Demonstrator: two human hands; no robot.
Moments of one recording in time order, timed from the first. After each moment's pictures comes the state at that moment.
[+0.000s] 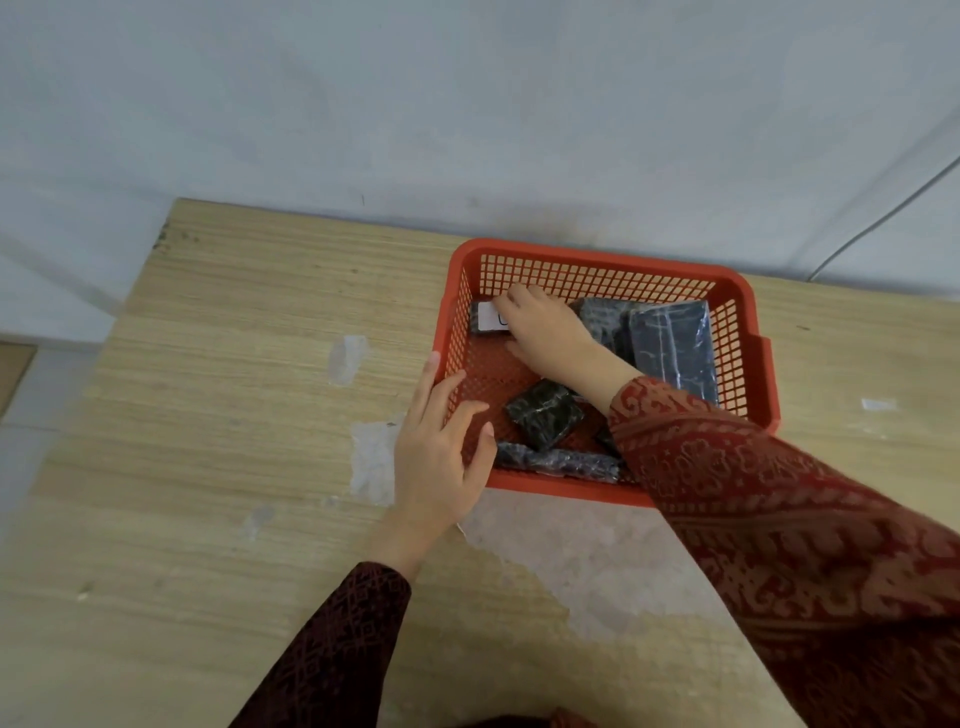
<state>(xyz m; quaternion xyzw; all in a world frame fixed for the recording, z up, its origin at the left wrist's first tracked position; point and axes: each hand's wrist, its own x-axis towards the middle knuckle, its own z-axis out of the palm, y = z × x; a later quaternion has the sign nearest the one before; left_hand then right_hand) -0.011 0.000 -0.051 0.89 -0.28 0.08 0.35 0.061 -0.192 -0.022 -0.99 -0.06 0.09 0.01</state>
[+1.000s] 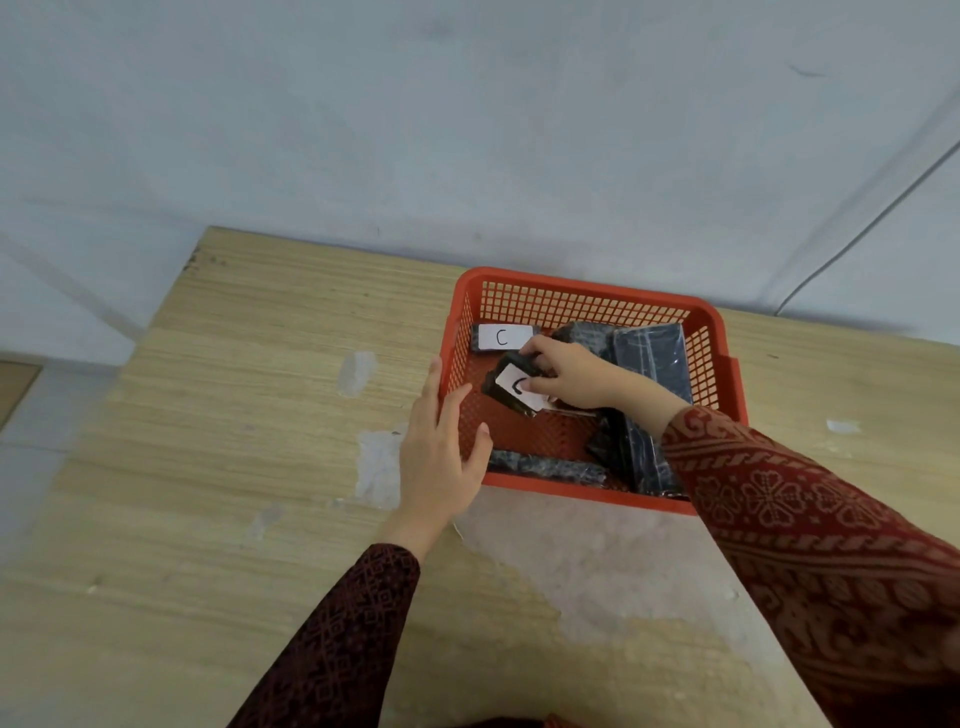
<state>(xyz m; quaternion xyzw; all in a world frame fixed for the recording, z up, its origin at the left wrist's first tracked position) -0.018 -0.001 -0.044 0.91 -0.22 0.05 0.35 0.017 -0.213 0.004 -0.92 0.03 0.25 0.32</state>
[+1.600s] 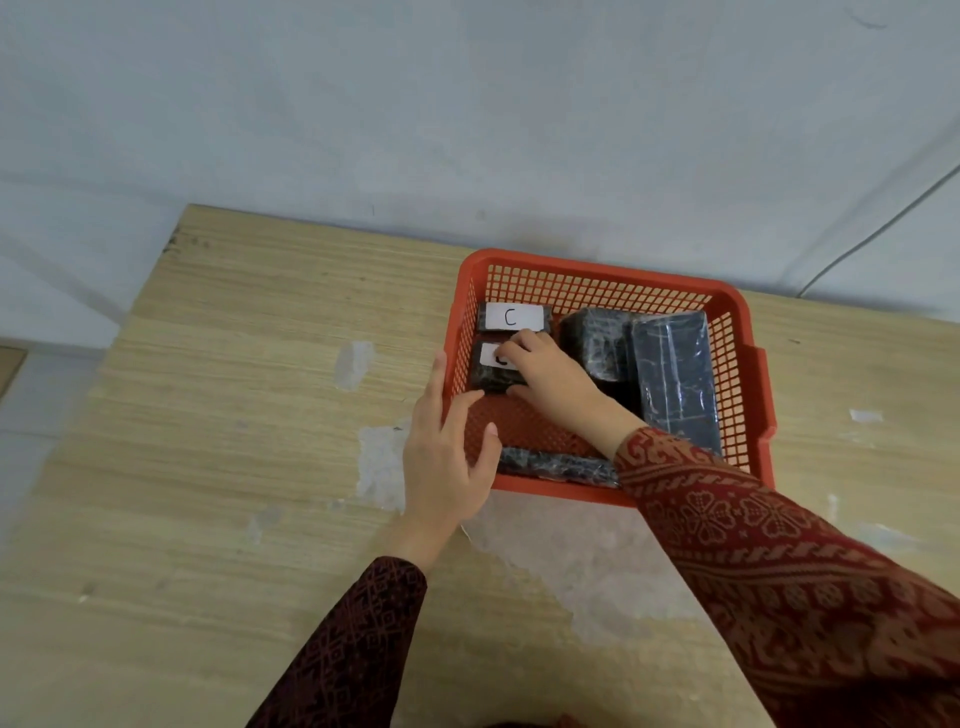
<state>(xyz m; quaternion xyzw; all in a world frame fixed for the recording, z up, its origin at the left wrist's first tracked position) -0.015 0.000 -0.050 0.89 -0.22 0.07 0.39 0.023 -0.180 -0.042 -0.98 -0.03 0.11 0.14</state>
